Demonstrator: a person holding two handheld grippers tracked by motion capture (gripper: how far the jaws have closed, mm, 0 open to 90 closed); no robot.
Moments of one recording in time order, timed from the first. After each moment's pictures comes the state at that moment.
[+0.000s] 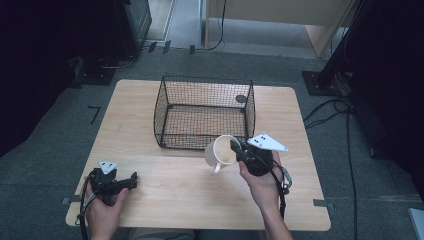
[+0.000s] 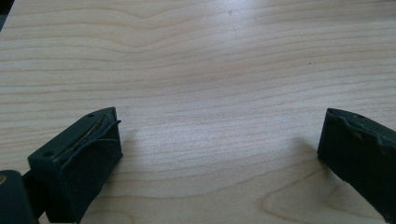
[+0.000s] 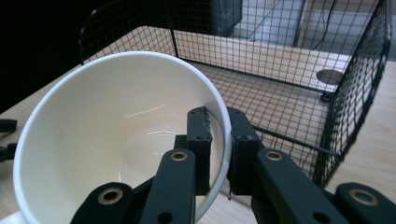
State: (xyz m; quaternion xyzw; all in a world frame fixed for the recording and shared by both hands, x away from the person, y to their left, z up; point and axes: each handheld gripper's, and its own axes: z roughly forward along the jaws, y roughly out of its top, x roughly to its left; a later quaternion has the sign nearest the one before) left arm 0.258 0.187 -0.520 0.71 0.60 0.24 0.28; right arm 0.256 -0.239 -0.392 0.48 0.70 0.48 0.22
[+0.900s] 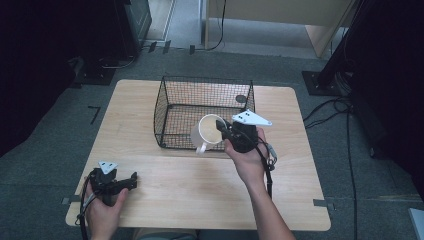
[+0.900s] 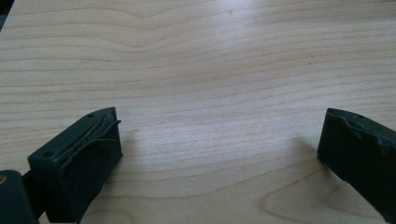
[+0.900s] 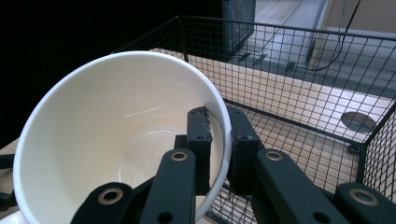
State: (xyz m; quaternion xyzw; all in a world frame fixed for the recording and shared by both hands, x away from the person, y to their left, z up) left arm 0.258 0.187 -0.520 0.71 0.61 0.24 0.28; right arm 0.304 -0.206 -0.363 0.46 0.70 0.49 0.22
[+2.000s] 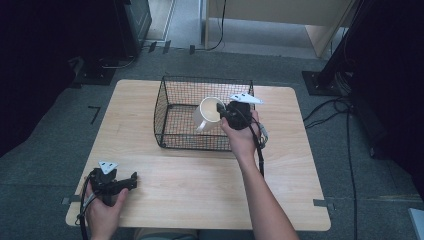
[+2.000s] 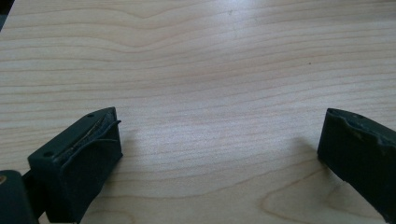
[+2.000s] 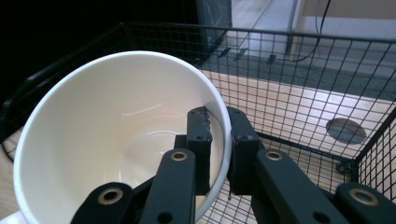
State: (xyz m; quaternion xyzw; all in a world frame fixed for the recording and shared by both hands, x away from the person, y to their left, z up) left arm 0.258 0.187 -0.520 0.71 0.61 0.24 0.28; right arm 0.381 -0.205 -0.384 0.51 0.68 0.47 0.22
